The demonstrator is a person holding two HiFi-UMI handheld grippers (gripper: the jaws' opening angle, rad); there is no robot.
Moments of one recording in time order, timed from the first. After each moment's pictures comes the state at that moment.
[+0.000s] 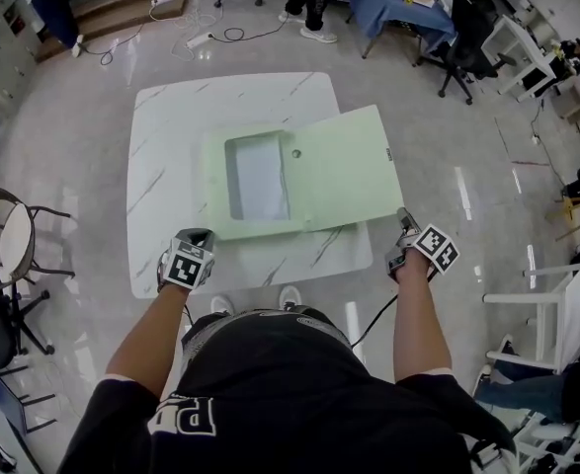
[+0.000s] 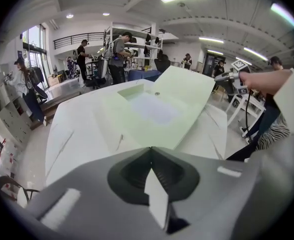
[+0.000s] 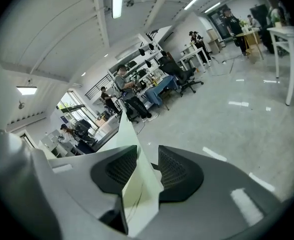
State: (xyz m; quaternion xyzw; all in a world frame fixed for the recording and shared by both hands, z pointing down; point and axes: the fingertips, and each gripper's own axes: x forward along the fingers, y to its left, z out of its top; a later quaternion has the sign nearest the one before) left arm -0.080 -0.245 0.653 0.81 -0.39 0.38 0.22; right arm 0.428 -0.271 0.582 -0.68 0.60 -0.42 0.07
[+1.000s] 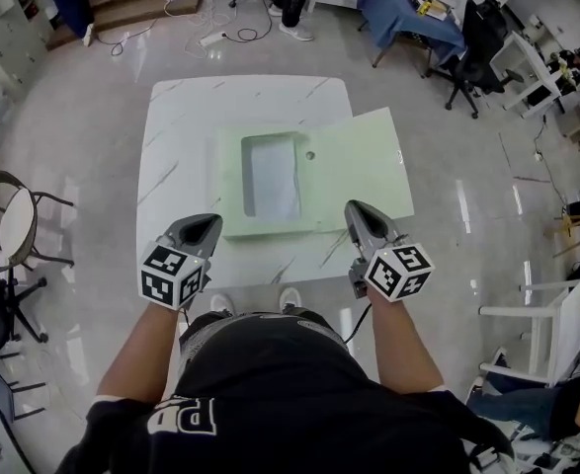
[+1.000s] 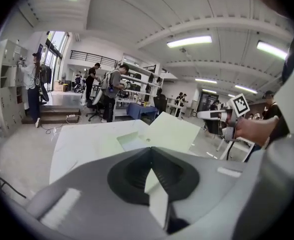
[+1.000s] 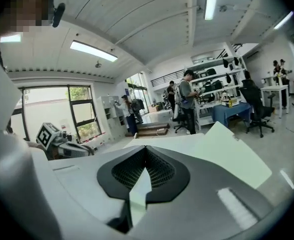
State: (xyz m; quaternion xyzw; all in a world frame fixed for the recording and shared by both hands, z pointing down) left arm -0.080 -0.239 0.494 0.87 -0.41 0.17 0.19; right arm 0.172 -0.262 0.431 -0.49 0.85 -0.18 -0.05
